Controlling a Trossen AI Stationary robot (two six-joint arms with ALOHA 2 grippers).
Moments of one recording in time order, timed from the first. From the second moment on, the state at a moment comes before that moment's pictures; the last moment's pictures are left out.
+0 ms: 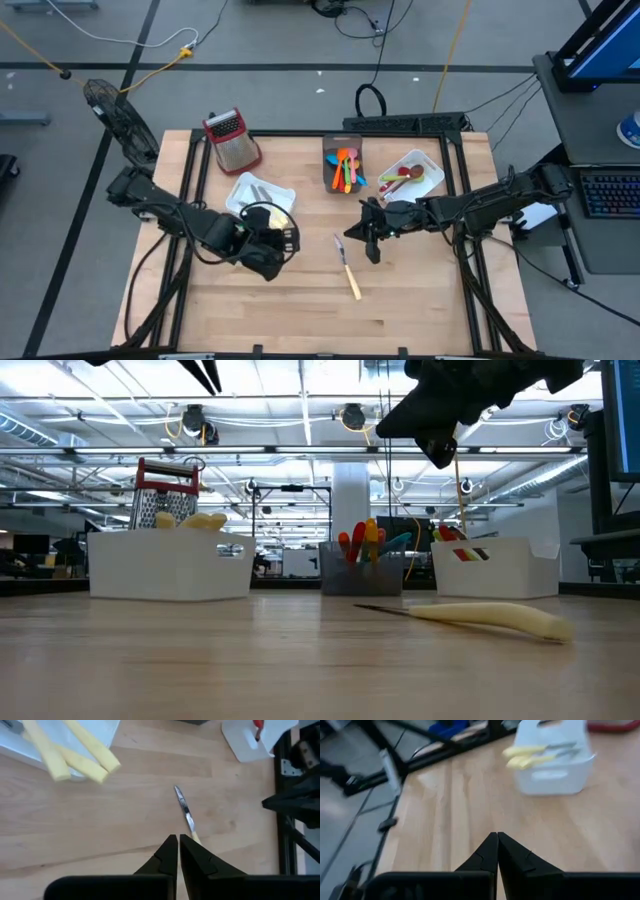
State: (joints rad) left arm -0.45 1.58 1.47 -1.08 -0.49 -1.97; right arm 0.18 1.31 0.74 0.12 0.09 0.43
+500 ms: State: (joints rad) left arm -0.47 1.78 1.47 -0.71 -0.50 -1.88; right arm 0.19 1.31 0.74 -0.06 -0.05 0.51
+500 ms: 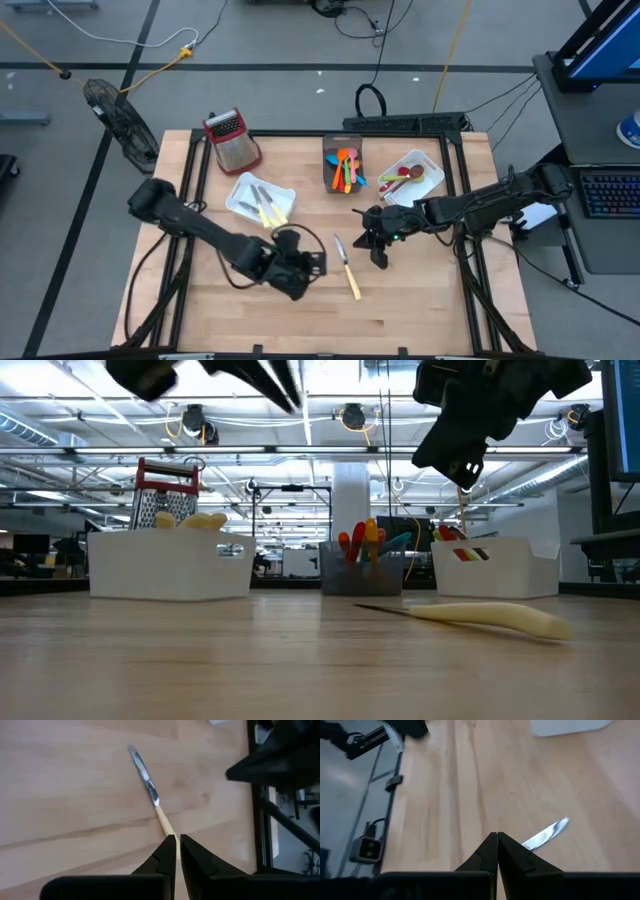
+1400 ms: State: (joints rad) left arm -0.49 1.71 1.47 -0.72 -0.82 -1.20; right arm 0.40 1.31 0.55 0.29 -0.05 0.91
